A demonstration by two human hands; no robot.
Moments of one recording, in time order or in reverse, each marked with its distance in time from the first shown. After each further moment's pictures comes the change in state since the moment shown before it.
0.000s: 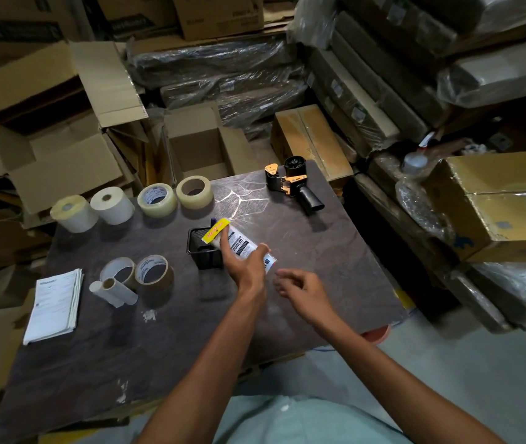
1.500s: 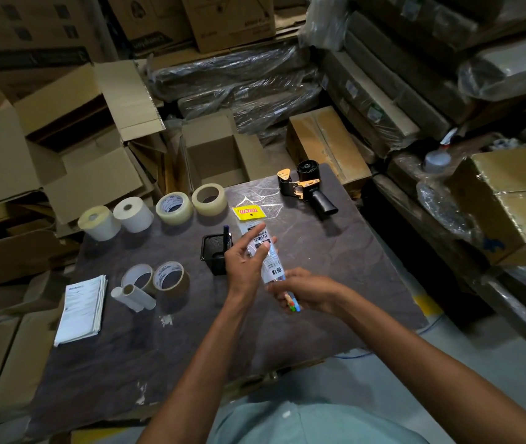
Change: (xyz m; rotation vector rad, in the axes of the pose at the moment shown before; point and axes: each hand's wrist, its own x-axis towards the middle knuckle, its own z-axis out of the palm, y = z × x) left_hand 0.013 0.027 -0.025 0.186 -0.457 0.146; right_hand 0.033 -0.028 -0.006 0.135 -0.614 0.284
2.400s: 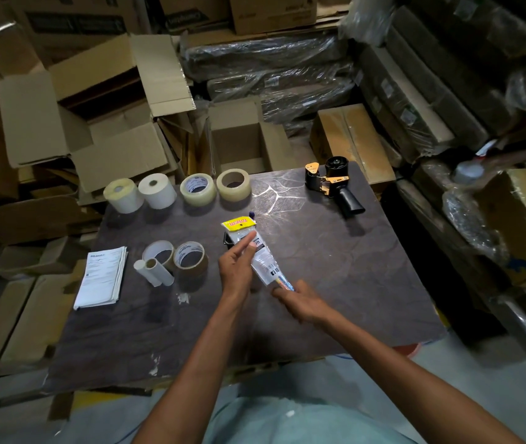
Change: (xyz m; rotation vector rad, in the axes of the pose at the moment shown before) left_hand 0.001 -0.024 -0.066 -0.086 0.266 -0.204; right_hand 0.028 0.034 0.049 -0.416 0.260 -0.085
